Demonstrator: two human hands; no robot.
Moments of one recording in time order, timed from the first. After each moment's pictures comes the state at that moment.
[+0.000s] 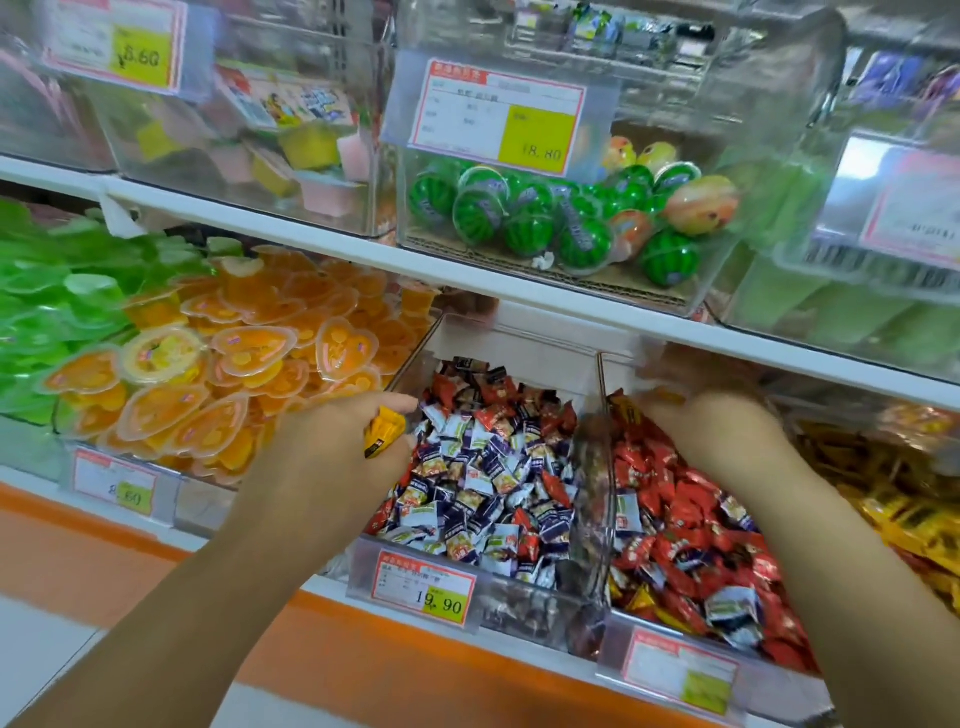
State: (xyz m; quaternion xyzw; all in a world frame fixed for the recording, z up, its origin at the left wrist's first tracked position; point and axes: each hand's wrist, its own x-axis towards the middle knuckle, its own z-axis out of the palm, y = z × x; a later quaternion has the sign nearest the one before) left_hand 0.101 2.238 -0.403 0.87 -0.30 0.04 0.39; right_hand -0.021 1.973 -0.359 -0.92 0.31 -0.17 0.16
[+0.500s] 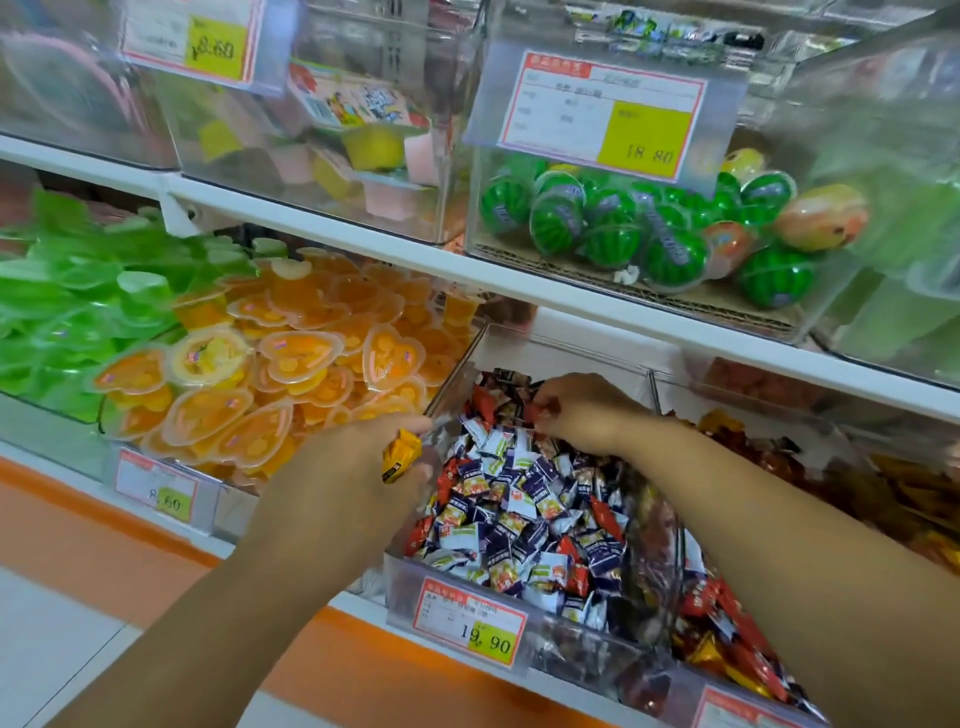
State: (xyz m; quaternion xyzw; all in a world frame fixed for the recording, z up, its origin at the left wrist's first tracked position) left_hand 0.118 2.253 -0.412 0.89 -0.29 0.00 0.36; right_hand 0.113 1.992 -0.402 -0.99 0.15 0.03 0.08
